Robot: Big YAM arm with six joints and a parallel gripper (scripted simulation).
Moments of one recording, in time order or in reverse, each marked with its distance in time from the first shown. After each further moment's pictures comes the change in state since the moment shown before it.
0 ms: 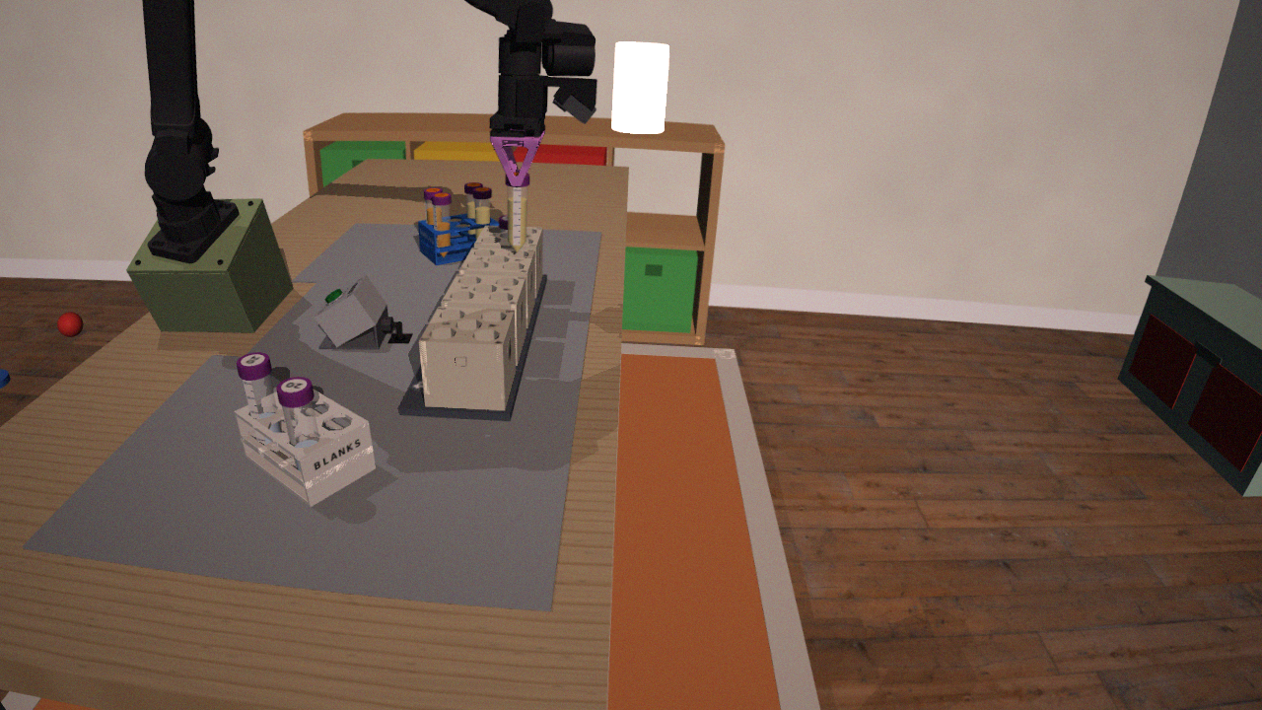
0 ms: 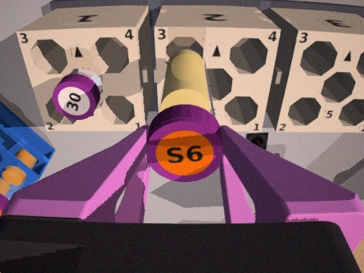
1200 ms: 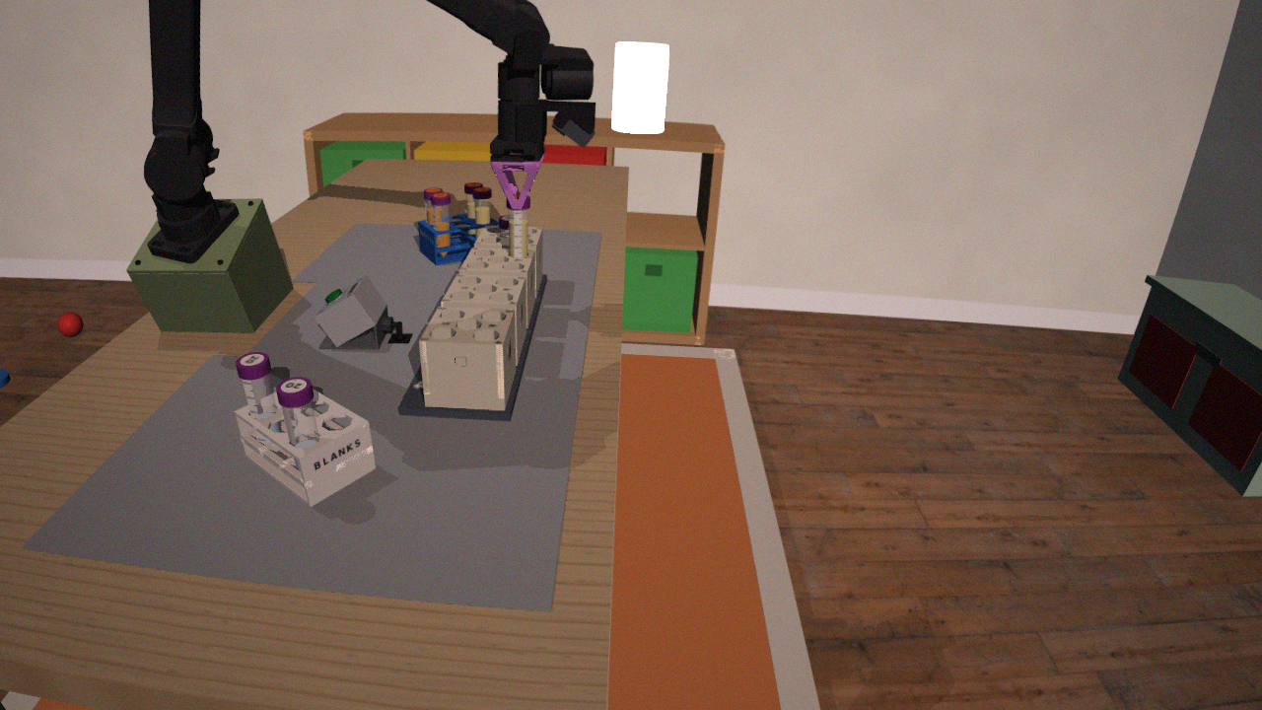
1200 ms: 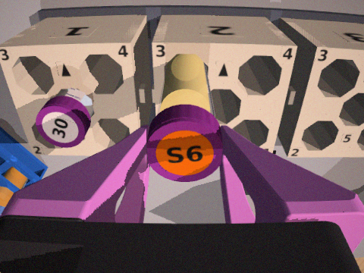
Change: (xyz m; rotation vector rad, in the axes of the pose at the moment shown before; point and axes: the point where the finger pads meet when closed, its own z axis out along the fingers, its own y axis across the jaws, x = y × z) arm -0.001 0.001 0.034 -0.004 -0.010 -0.001
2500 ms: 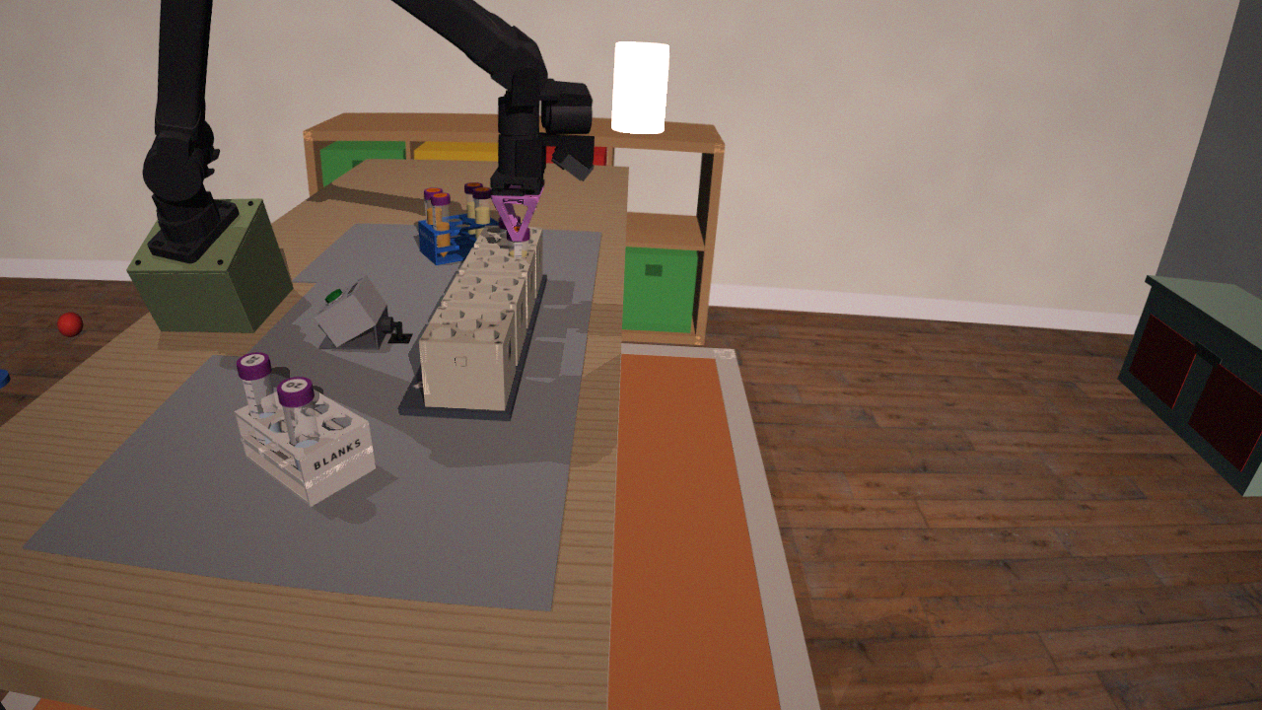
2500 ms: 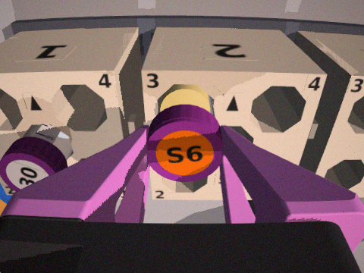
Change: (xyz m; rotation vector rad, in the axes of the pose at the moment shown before) arm 0.000 0.000 0.048 0.001 0.002 0.000
